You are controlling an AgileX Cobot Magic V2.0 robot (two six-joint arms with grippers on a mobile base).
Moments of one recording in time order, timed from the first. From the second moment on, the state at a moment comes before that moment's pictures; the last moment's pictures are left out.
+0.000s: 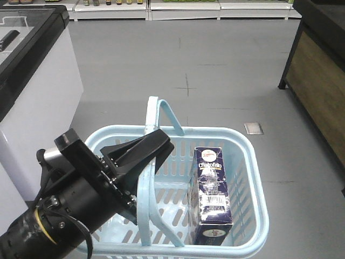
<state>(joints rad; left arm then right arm) -0.87 1.29 -0.45 0.01 -1.06 -1.75 -0.04 -0.01 0.03 -0.07 0.17 0.17</state>
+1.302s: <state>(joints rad) -0.87 1.29 -0.45 0.01 -1.06 -1.75 -0.04 -0.01 0.03 -0.07 0.17 0.17</state>
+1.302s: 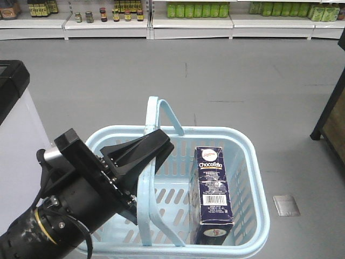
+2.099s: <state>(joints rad) -0.87 1.29 -0.45 0.01 -1.05 -1.75 -0.04 -0.01 0.03 -0.07 0.17 0.17</state>
